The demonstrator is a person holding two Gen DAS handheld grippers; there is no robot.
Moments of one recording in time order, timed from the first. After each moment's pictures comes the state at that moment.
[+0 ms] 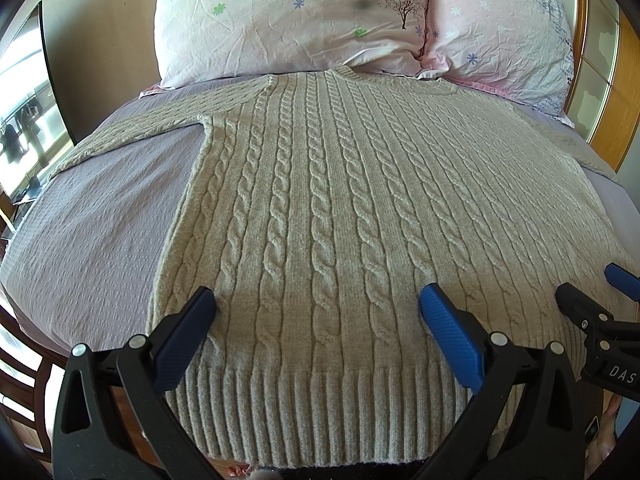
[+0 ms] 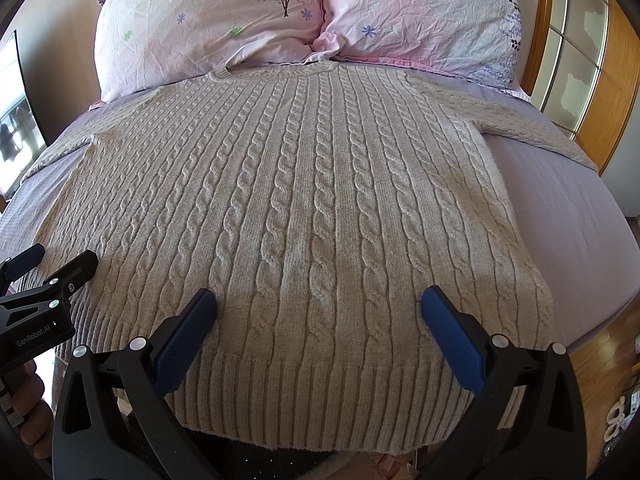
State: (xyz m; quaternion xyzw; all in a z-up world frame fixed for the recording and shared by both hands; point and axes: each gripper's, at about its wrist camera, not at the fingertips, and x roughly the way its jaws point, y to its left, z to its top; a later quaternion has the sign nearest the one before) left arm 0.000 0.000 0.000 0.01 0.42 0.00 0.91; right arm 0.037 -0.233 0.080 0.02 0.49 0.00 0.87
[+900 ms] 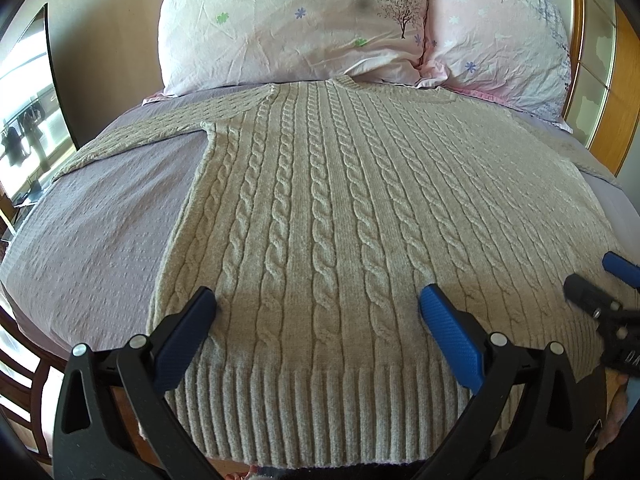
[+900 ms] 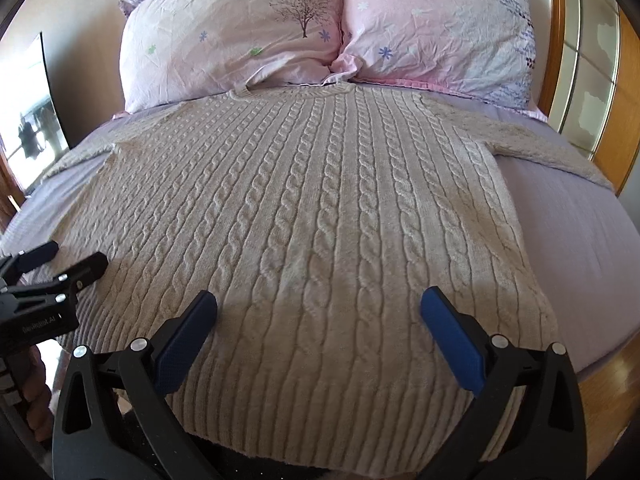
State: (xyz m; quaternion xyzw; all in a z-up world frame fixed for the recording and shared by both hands) left arm -0.008 0.000 0.002 0.02 0.40 0.00 0.92; right arm 0.039 -0.258 0.085 0.04 0.46 0.06 0.89
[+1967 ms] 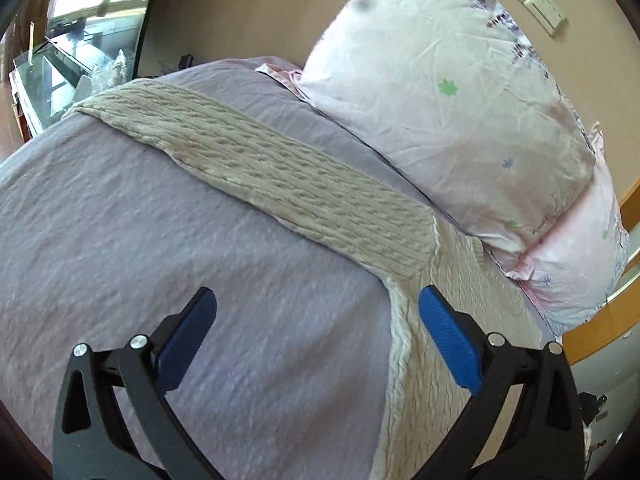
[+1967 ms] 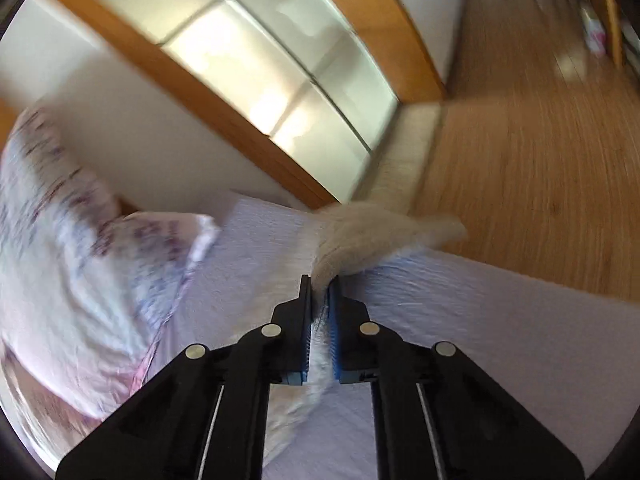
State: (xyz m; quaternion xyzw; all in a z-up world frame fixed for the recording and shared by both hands) left arm 0.129 0.235 0.034 -0.29 0.37 0.06 0.88; right arm 0.204 -0.688 0.062 0.41 0.31 -0.29 0.81
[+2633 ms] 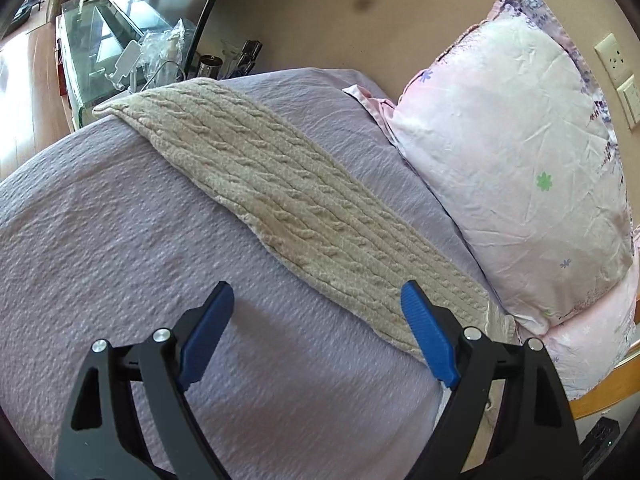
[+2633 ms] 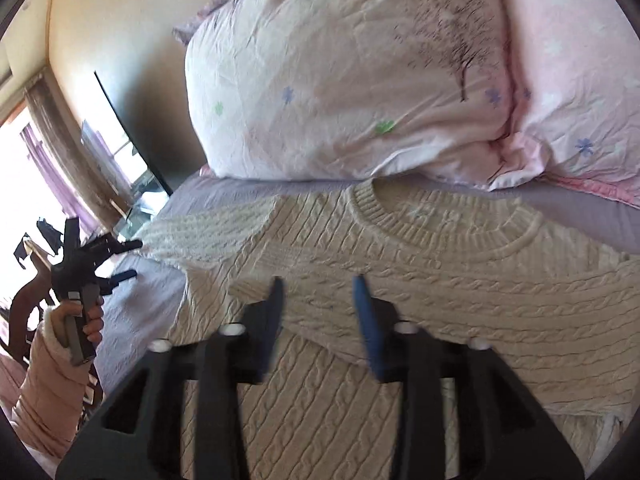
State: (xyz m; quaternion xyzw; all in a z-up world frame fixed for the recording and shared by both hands) left arm 0.161 0.328 0.022 -0.37 0.37 0.13 0.84; right arm 0.289 -0.185 0.114 0.10 0.44 0.27 0.85
